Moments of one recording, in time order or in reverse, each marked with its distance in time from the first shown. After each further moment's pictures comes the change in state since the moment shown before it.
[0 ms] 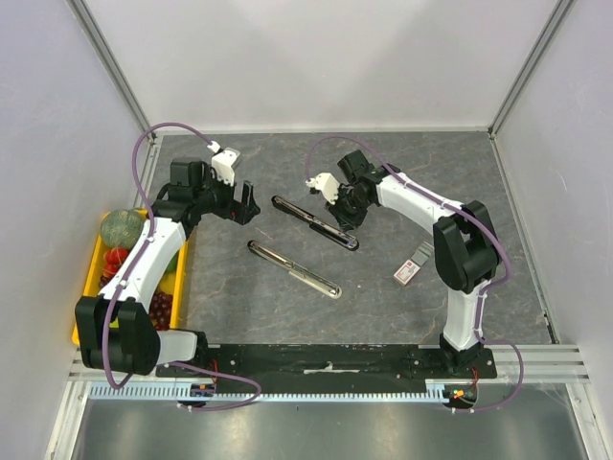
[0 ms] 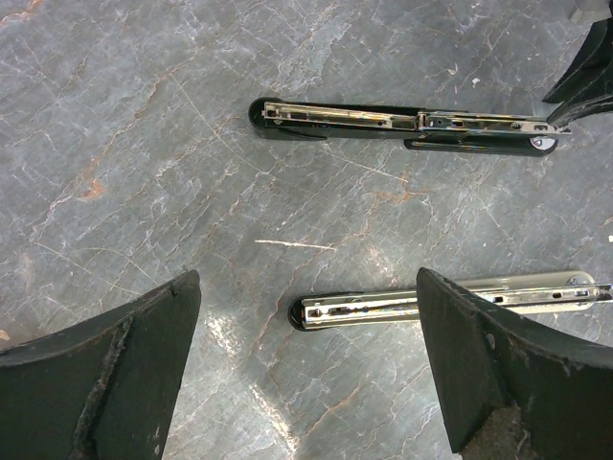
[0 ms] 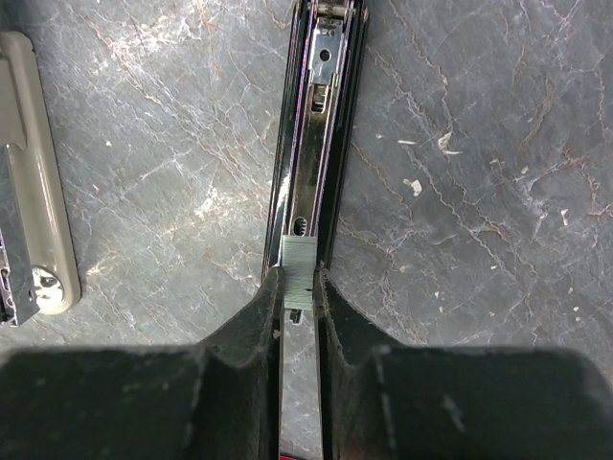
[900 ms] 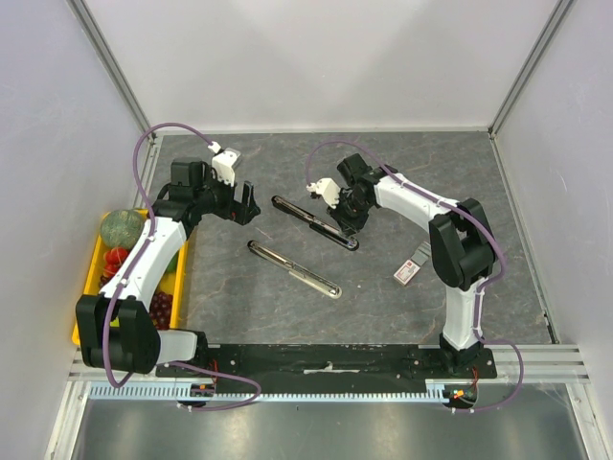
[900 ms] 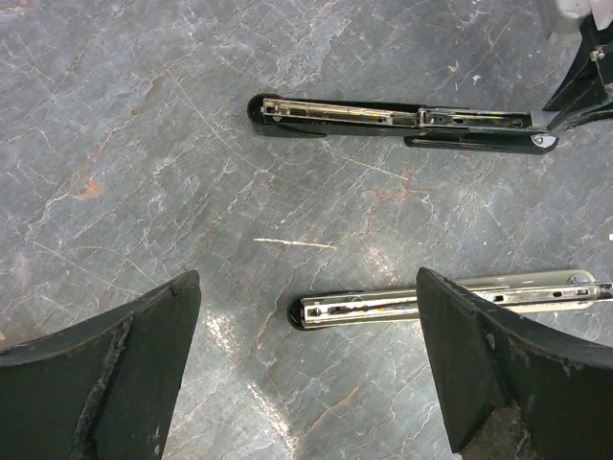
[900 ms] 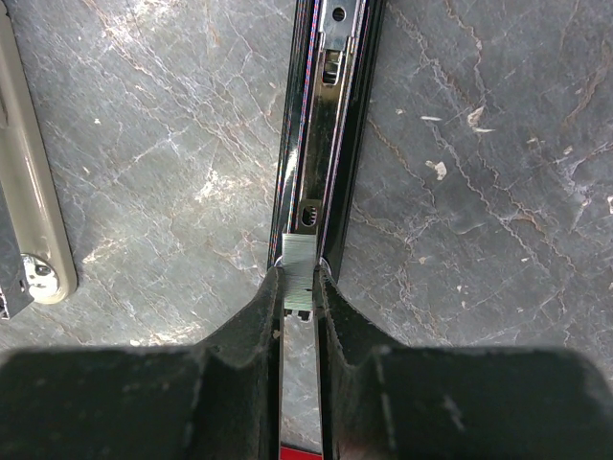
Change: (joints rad) left arm 0.000 0.006 -0.002 0.000 0.002 0.000; right arm 0.000 0.027 -0.001 -0.042 0.008 0.000
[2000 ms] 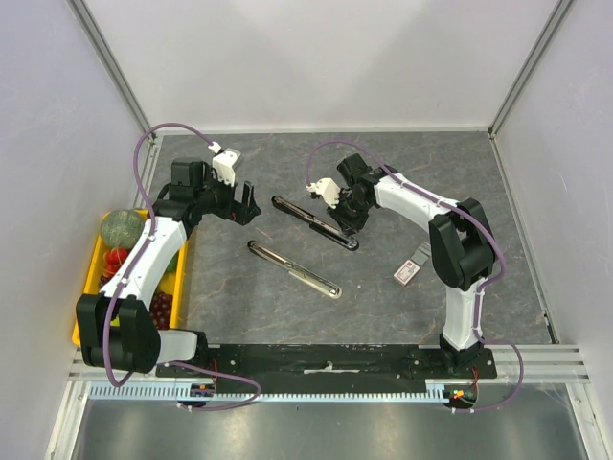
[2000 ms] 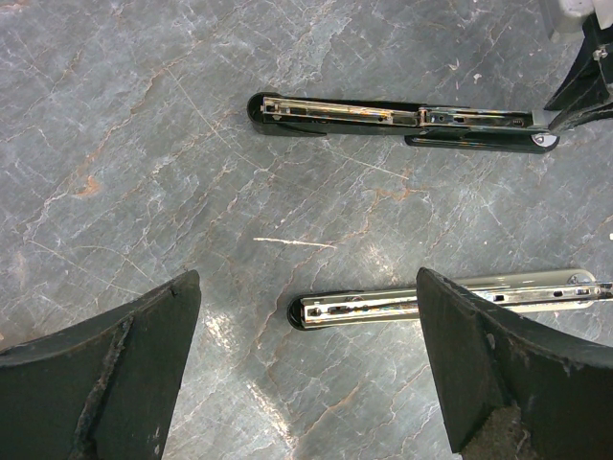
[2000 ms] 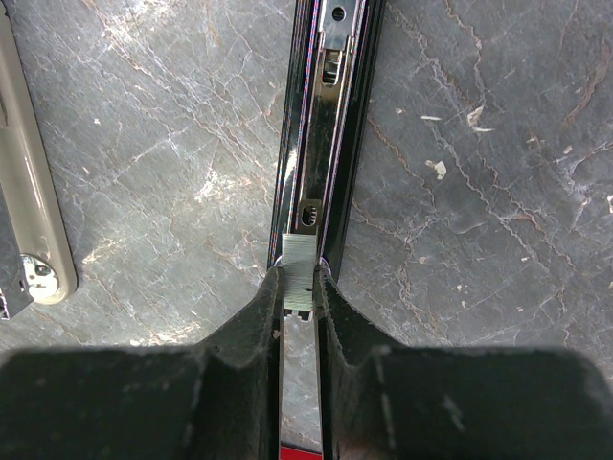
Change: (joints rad) left arm 0.000 0.005 0.000 0.000 0.000 0.000; right arm 0.000 0.003 0.000 0.000 0.004 0.001
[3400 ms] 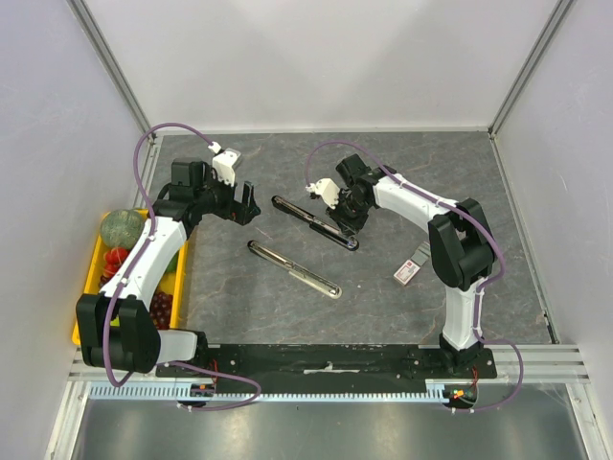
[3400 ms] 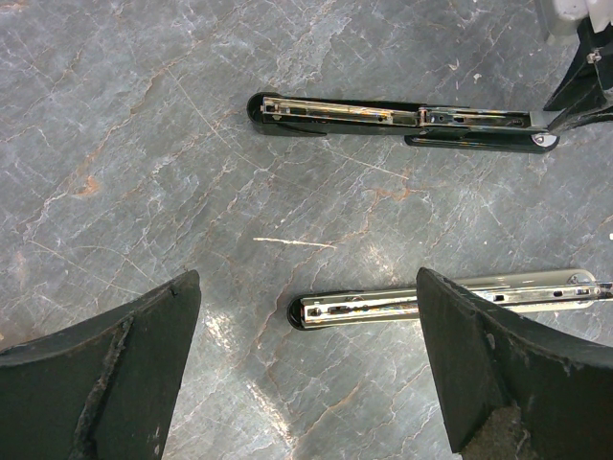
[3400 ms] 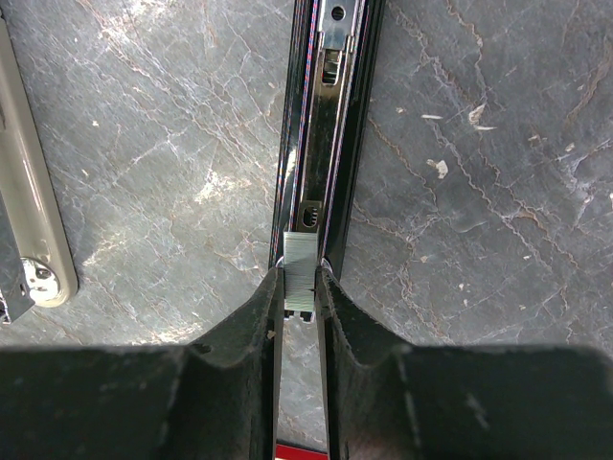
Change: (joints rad) left arm 0.000 0.000 0.000 0.000 0.000 0.000; right arm 0.006 0.002 0.000 0.000 0.013 0.014
